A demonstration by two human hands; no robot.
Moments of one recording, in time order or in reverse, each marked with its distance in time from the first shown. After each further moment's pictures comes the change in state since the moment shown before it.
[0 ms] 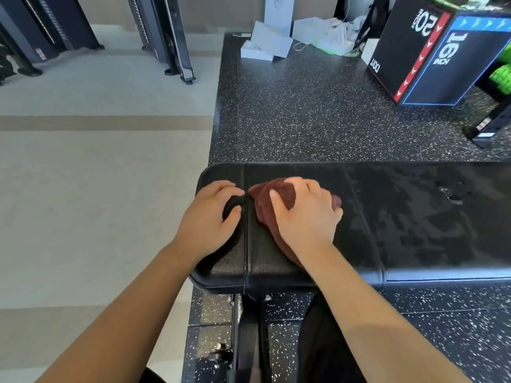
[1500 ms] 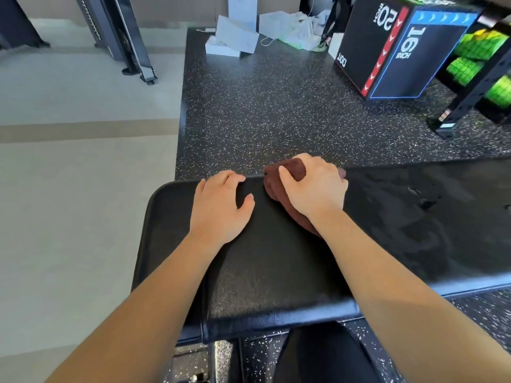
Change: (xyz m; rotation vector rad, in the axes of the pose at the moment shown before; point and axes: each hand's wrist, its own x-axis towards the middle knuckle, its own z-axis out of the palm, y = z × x) left_hand 0.095 0.038 0.067 0.130 0.057 -0.002; right_hand 0.108 0.061 -0.016 -0.070 0.028 0.062
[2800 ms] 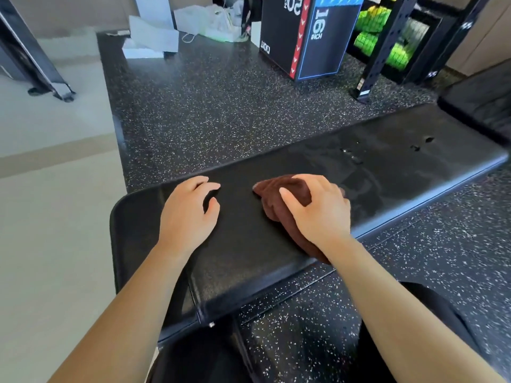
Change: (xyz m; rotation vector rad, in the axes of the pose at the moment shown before) left_hand -0.020 0.000 -0.012 -0.102 -0.047 0.221; right_hand -0.108 0.046 -0.040 0.069 0.147 0.165
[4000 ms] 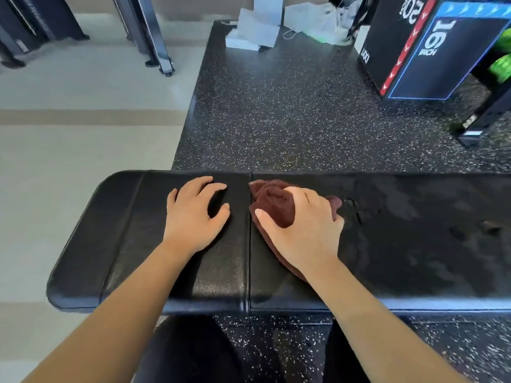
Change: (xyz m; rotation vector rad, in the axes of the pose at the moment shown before) left_hand 0.022 0.094 0.052 0.161 0.095 -0.382; right_hand 0.089 0.061 -0.016 0.050 -0.255 -0.293
